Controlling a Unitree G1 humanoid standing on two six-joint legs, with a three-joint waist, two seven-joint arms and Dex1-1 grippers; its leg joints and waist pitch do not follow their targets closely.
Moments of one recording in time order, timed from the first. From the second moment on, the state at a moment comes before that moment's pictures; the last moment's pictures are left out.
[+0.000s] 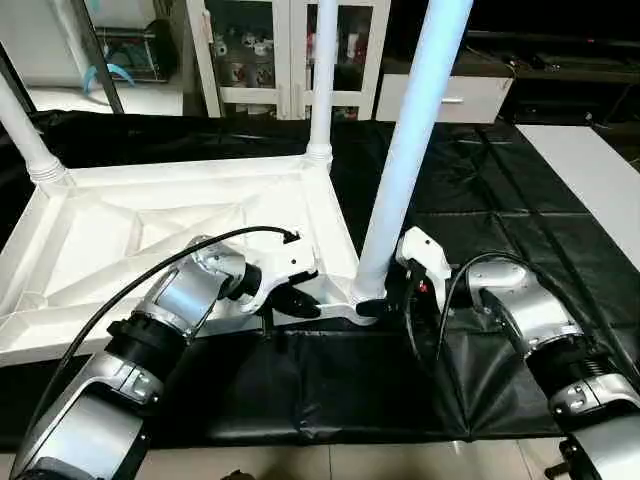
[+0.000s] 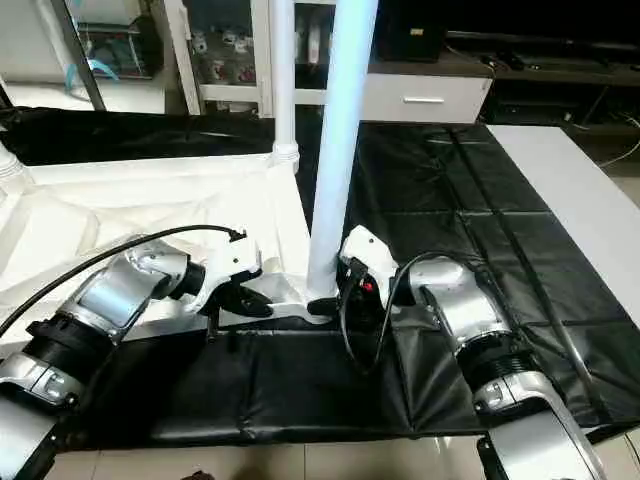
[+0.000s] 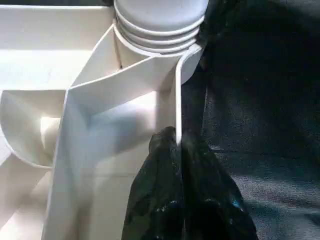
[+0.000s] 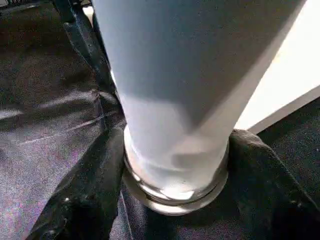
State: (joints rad) left arm -0.68 0.38 -0.41 0.50 0.10 0.35 -1.23; right arm -0.62 -0.39 0.27 0.65 0.11 0.13 1.14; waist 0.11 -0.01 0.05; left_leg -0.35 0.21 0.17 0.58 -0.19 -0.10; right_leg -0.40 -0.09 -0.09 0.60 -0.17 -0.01
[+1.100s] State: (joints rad) left arm -0.82 0.19 -0.30 0.79 0.15 0.30 -0.83; right arm -0.55 0.08 0.04 0.75 -0.02 -0.07 0.02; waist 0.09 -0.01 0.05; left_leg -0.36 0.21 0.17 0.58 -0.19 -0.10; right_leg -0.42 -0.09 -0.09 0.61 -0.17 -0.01
